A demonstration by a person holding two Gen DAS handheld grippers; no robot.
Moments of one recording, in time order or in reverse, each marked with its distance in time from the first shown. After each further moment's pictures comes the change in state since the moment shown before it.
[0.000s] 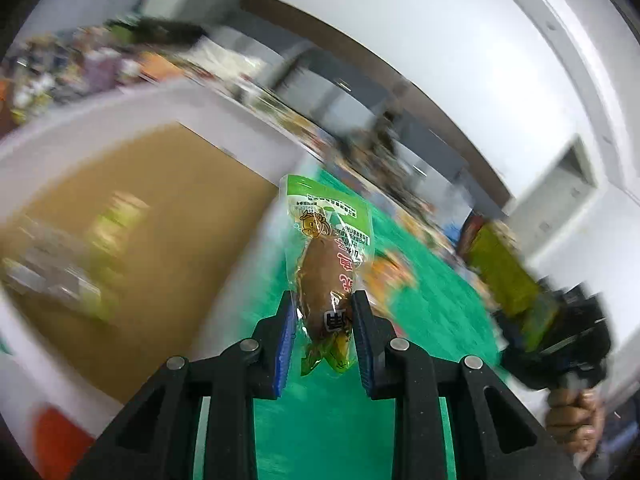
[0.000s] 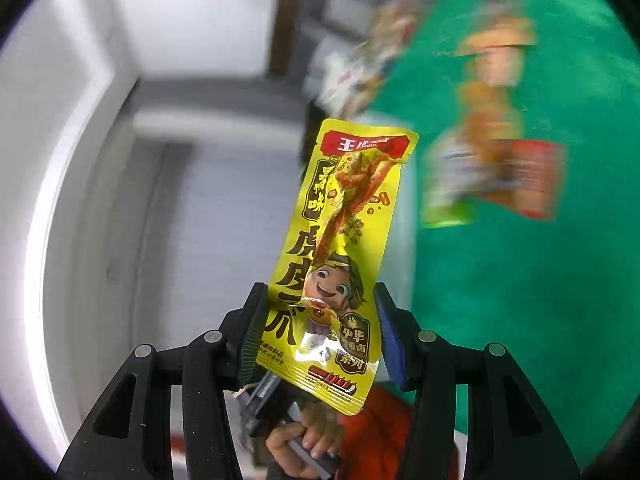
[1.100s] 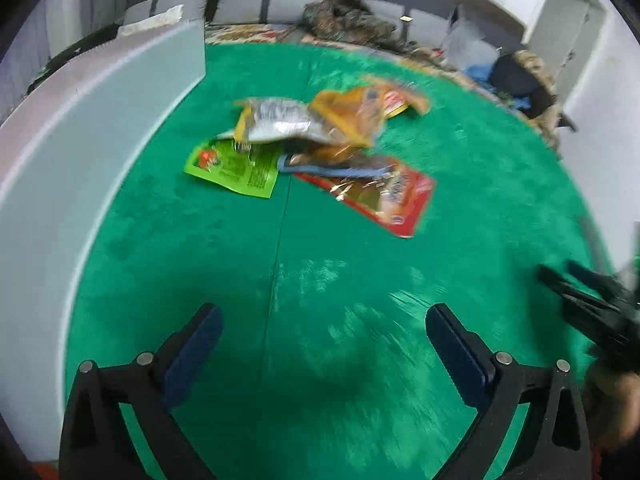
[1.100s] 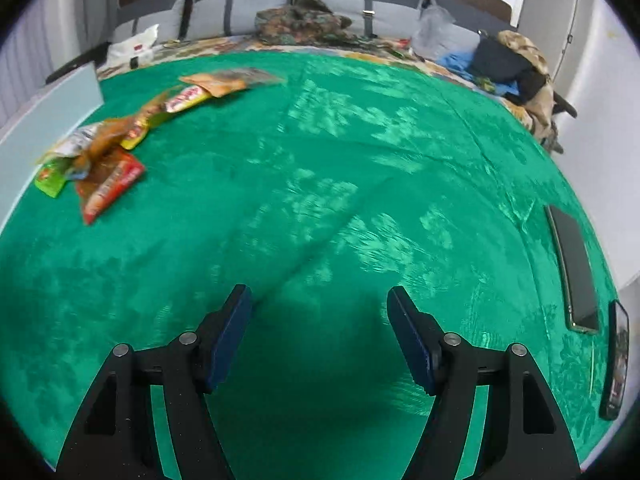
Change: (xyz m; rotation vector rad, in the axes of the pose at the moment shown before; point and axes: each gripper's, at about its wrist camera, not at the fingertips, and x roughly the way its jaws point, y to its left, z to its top) left arm 0.195 -0.124 -0.132 0.410 0.374 0.204; right arm -0.120 -0.136 -0.015 -0.523 -0.169 -1.319
